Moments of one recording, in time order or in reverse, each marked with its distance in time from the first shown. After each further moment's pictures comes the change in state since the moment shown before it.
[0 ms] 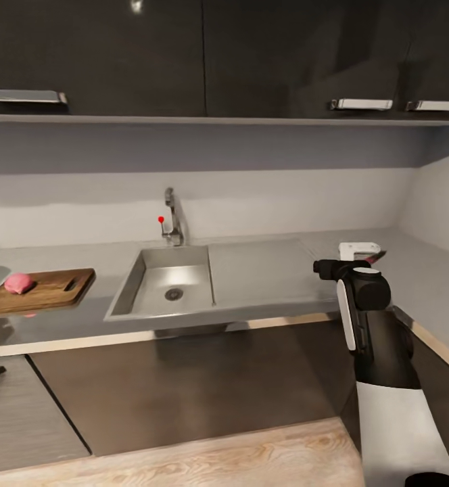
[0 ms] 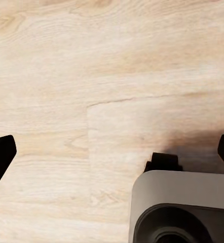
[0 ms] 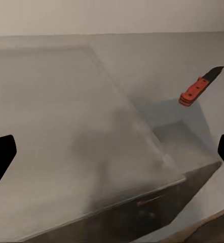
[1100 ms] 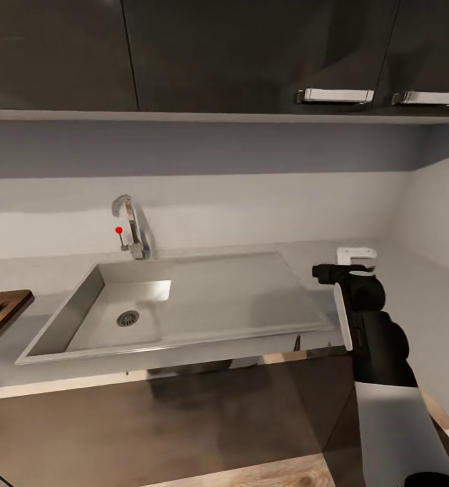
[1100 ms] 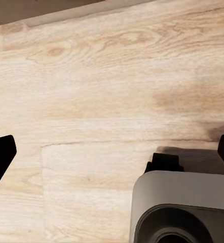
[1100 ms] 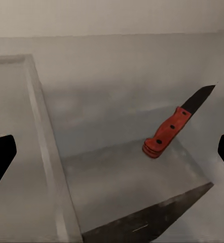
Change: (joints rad) left arm 0.000 0.001 0.000 0.000 0.001 -0.002 0.000; right arm 0.002 -0.002 -0.005 0.060 0.003 -0.022 -0.007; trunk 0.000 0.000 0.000
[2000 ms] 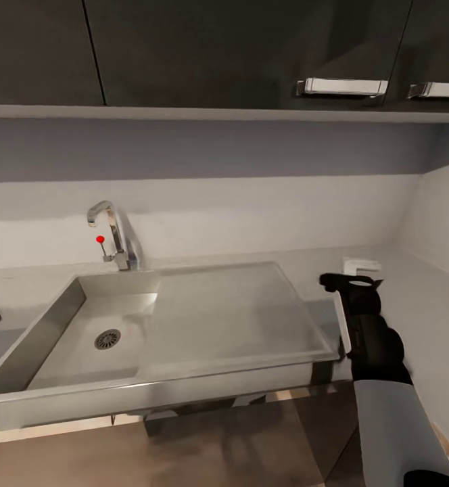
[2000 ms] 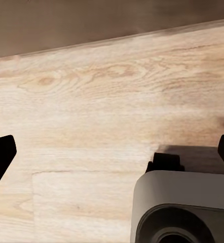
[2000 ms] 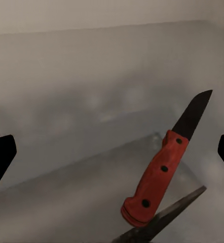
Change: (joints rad) left arm 0.000 0.002 0.000 0.000 0.000 0.002 0.000; right arm 0.000 0.000 -0.080 0.160 0.000 -0.148 -0.082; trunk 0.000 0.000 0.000
